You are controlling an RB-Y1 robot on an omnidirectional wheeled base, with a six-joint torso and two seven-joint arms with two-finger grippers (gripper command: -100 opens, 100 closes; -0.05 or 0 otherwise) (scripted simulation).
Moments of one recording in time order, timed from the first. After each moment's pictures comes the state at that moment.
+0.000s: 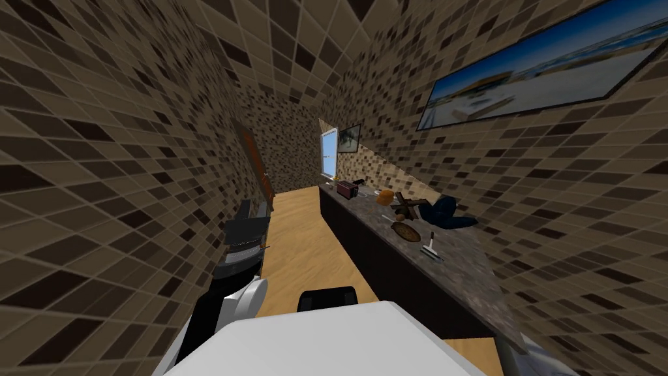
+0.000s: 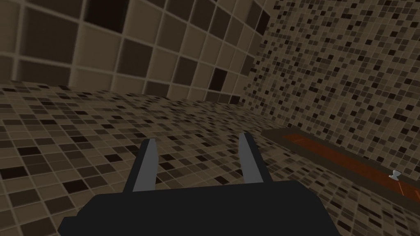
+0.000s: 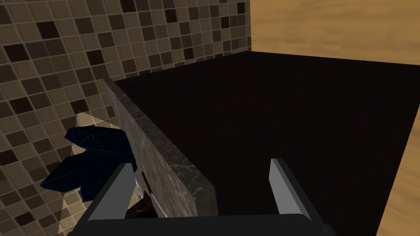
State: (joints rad) left arm 0.50 0.01 -0.06 -2.36 0.01 -0.50 0.06; right arm 1.16 -1.05 0.38 -1.40 1.36 0.84 -0.15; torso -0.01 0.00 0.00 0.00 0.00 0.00
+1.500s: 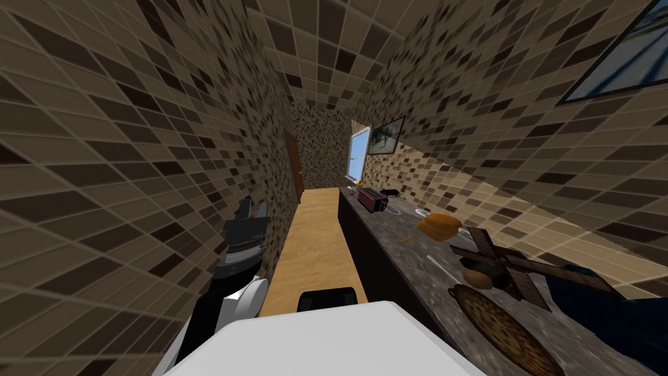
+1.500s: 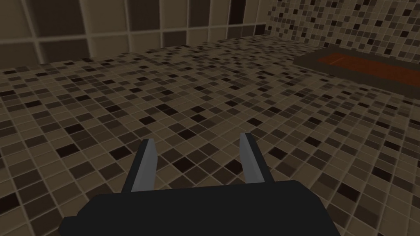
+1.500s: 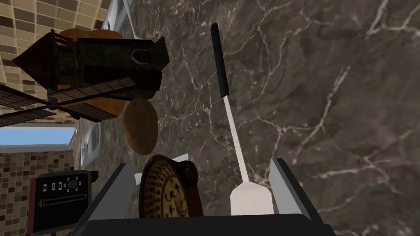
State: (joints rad) left arm 0.51 0.01 -0.06 -2.36 0.01 -0.50 0.06; right arm 1.21 -1.26 0.54 -1.09 1.77 1.06 -0.22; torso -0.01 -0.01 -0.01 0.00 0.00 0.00
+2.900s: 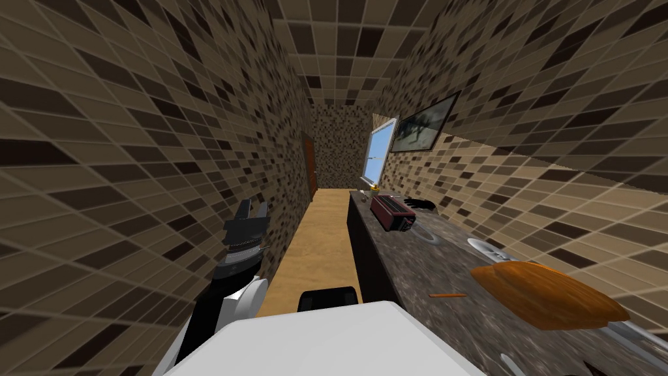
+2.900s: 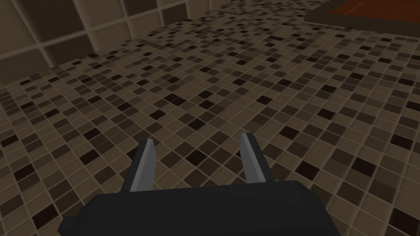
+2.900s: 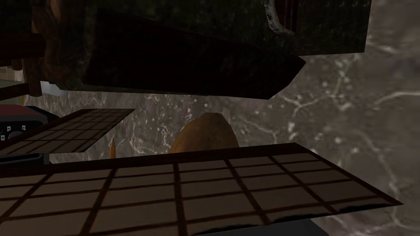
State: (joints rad) left arm 0.51 0.01 -0.06 -2.36 0.01 -0.50 0.06; right arm 1.15 -1.28 0.67 -1.00 1.99 1.08 -0.24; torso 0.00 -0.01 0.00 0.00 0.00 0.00
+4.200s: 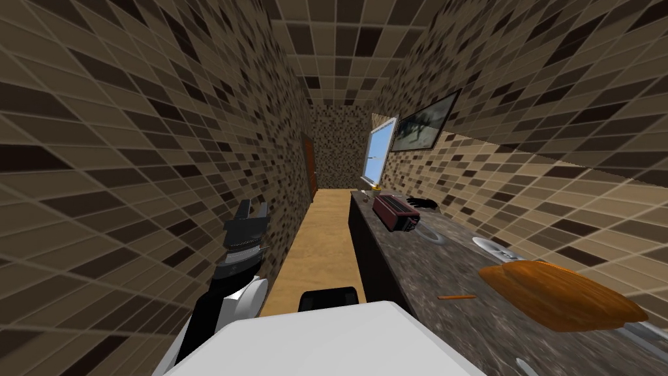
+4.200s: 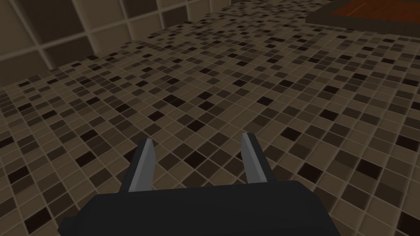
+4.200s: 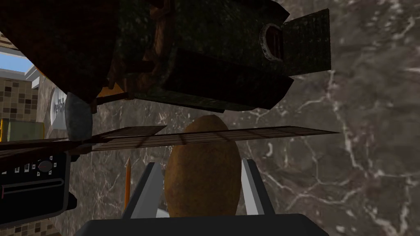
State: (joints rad) left arm 0.51 0.01 -0.06 -2.36 0.01 -0.50 0.06; right arm 1.32 -1.24 0.59 -0.95 1.87 1.17 -0.26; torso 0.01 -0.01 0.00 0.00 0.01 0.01
